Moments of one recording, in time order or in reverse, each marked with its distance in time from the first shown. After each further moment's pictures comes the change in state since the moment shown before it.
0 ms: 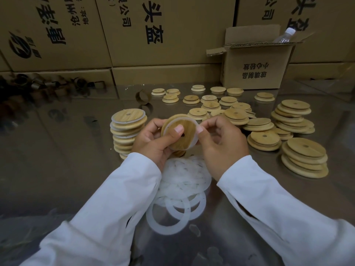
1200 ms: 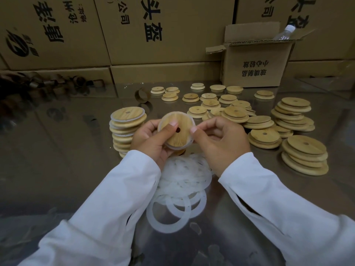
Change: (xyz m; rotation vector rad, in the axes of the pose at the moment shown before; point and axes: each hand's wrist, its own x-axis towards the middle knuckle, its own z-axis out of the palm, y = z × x) left_hand 0.000 0.006 0.006 -0.053 0.144 -0.086; right_hand 0.002 0.004 0.000 0.105 -0.017 0.074
